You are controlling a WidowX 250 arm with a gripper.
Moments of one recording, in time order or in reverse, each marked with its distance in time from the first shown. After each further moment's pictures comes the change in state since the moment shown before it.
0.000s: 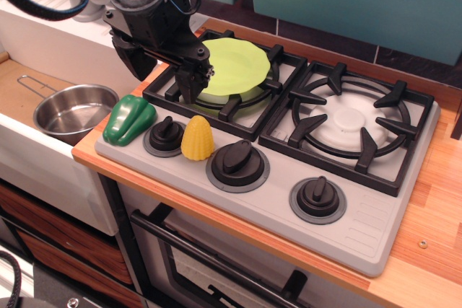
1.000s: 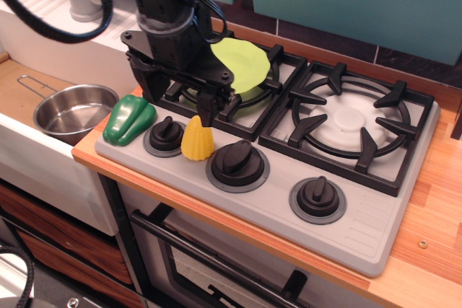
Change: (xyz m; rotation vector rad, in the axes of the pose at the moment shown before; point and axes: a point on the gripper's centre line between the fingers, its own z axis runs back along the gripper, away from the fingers) arm -0.010 -0.023 -0.005 0.029 0.053 0.036
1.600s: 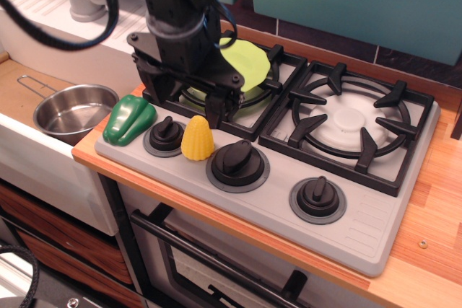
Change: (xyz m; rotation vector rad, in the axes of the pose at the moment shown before) arm 0.000 -0.009 0.001 0.018 -0.033 0.008
